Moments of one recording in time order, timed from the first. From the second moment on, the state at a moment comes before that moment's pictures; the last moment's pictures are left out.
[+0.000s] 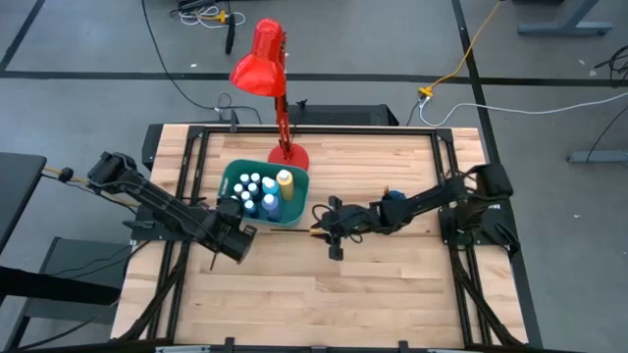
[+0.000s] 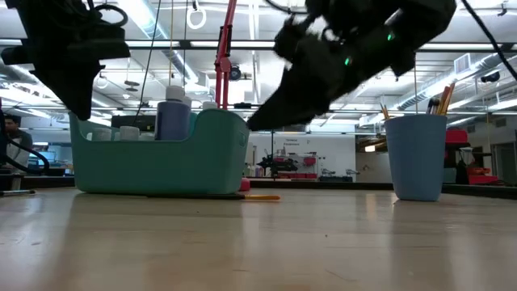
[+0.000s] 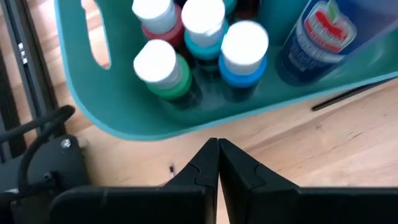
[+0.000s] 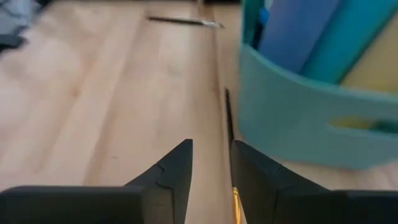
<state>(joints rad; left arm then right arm) -0.47 1.37 0.94 -1.23 -0.49 -1.63 0.14 1.76 0.89 0.32 0.10 0.06</state>
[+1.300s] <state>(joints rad) -0.47 1.37 0.94 -1.18 -0.50 -1.62 0.08 2.00 0.90 0.35 0.07 0.03</state>
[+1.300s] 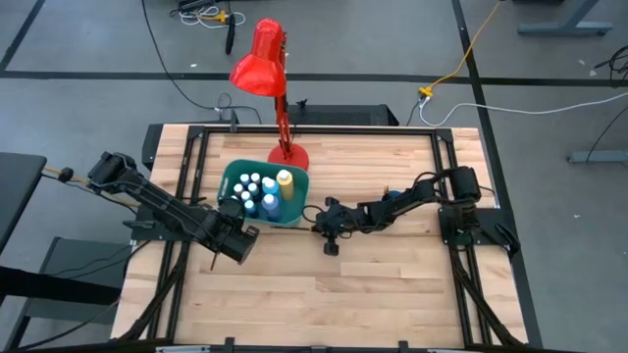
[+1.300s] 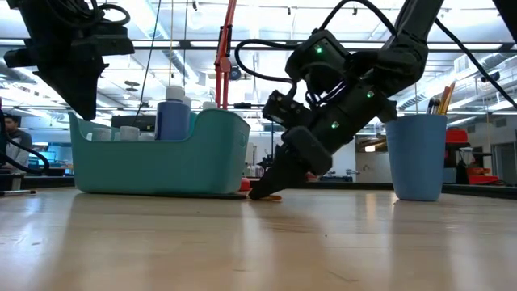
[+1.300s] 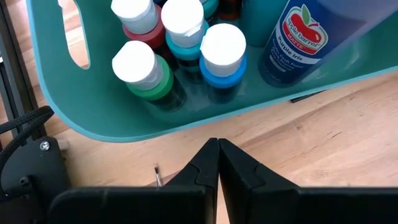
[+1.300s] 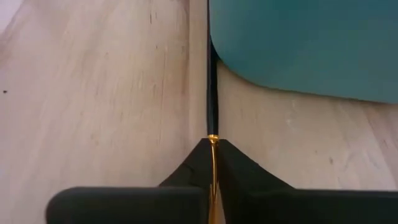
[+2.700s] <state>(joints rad) -0.47 1.37 0.94 -1.07 -0.54 -1.51 0.24 1.23 1.32 -1.33 0.45 -0.52</state>
